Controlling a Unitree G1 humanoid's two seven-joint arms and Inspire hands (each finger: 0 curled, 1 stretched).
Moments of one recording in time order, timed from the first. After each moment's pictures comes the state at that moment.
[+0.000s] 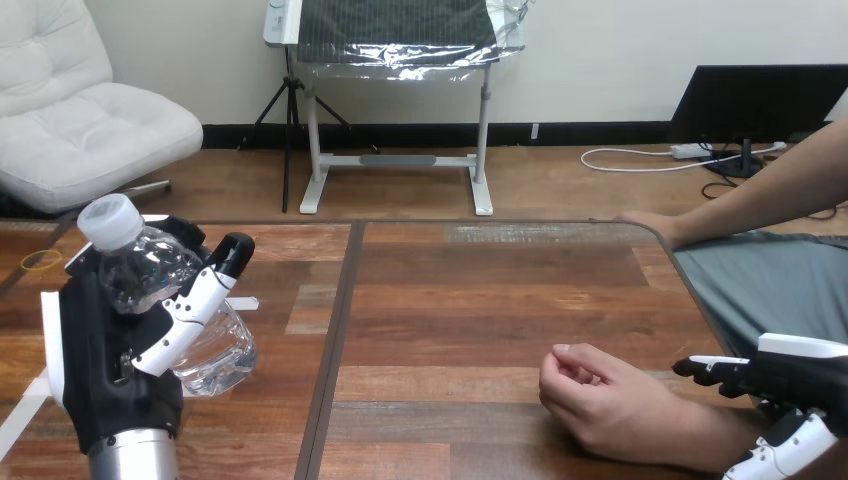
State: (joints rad) left arm 0.22 -0.03 0.14 -0.20 -0.15 -0.31 0.08; right arm 0.09 -0.98 -0.09 -0.29 -0.25 0.37 0.95
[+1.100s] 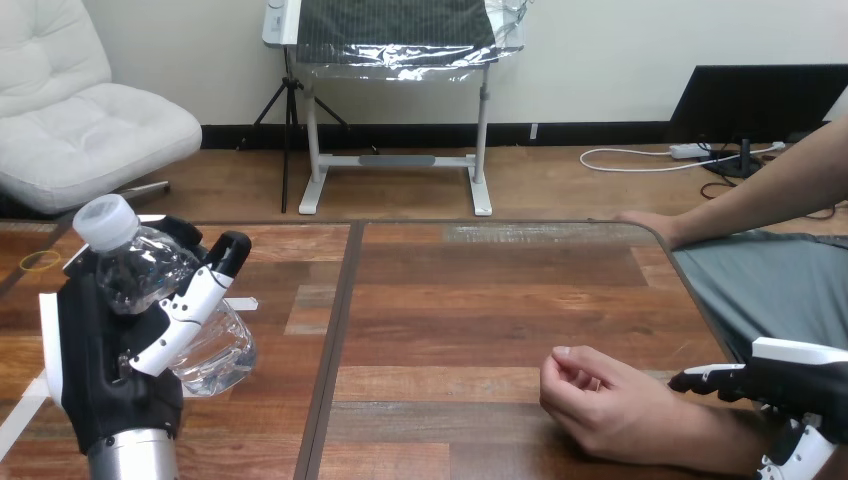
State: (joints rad) left arm 0.21 -0.03 0.14 -0.20 -0.17 -0.31 0.08; right arm 0.10 -0.99 -0.04 -0.28 -0.30 0.31 0.90
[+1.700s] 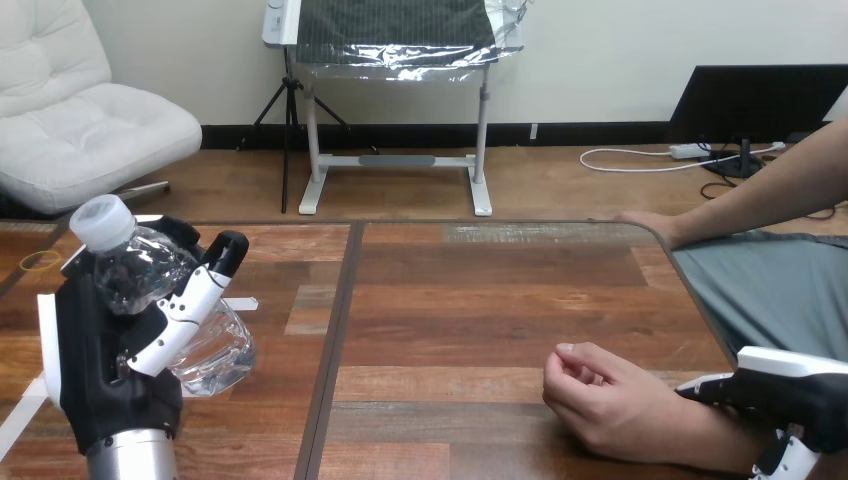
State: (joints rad) left arm 0.21 -0.03 0.14 -0.20 -0.18 -0.31 0.08; right arm 0.06 -0.98 0.06 -0.15 -0.38 0.18 0.79
